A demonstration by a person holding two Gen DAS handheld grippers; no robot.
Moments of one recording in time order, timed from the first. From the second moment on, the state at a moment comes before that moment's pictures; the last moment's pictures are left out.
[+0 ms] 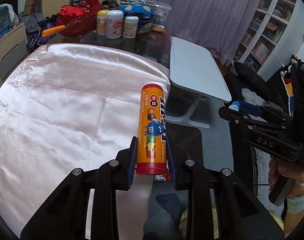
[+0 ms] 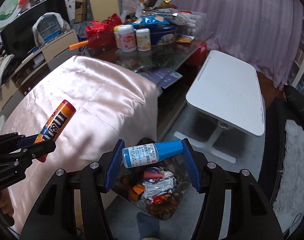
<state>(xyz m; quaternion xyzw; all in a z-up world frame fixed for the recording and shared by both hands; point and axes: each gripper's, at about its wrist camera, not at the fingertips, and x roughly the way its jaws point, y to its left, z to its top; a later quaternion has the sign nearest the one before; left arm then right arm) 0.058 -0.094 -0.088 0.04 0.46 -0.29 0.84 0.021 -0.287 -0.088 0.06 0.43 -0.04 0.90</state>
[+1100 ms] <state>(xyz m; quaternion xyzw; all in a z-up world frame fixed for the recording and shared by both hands) 0.065 -0.181 -0.179 0.09 0.55 -0.32 0.77 0.035 -0.334 -0.168 0.13 0.50 -0.05 0.85</state>
